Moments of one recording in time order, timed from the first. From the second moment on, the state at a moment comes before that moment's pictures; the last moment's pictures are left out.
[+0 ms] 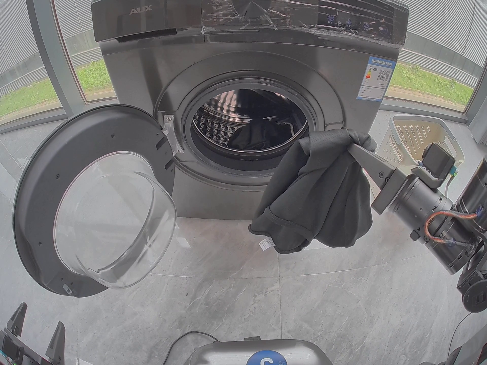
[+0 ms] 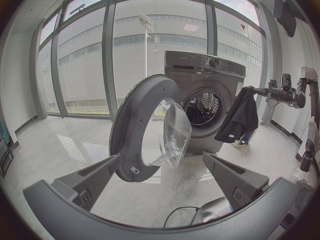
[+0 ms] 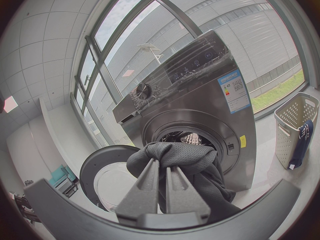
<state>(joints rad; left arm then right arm) 0.00 0.02 -0.02 0.00 -0.01 -0.02 0.68 1.53 -0.50 -1.28 -0.10 0.29</state>
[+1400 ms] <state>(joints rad) -0.10 0.72 -0.30 -0.38 -0.43 0.01 0.74 1.74 -0.87 -1.20 -0.10 0.27</state>
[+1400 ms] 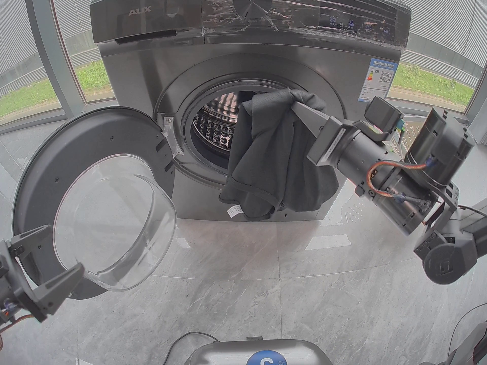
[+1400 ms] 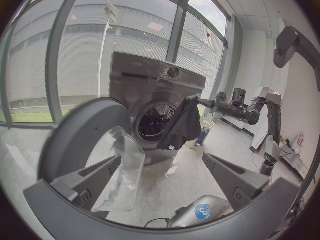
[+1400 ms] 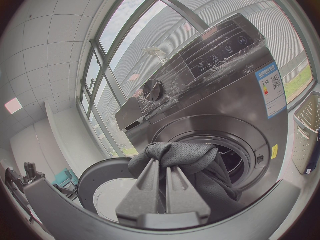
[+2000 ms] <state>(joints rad) -0.41 1.49 -0.36 -0.90 -0.41 -0.05 0.73 1.85 -1.07 -1.15 -0.15 0.28</state>
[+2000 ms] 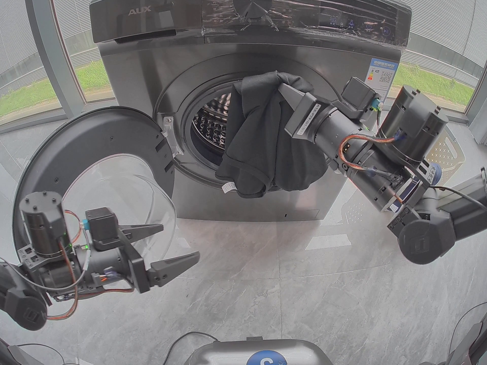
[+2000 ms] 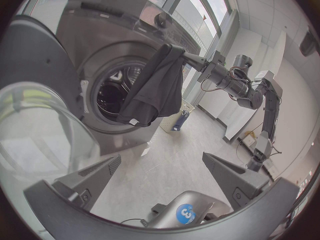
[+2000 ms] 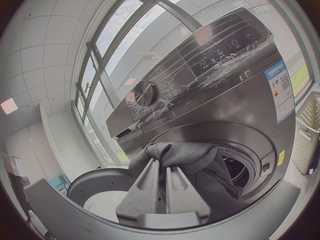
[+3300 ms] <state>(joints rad) -0.54 2.11 -0.70 -1.29 -0.32 -0.27 0.80 1.85 -1.05 -1.16 -0.16 0.27</state>
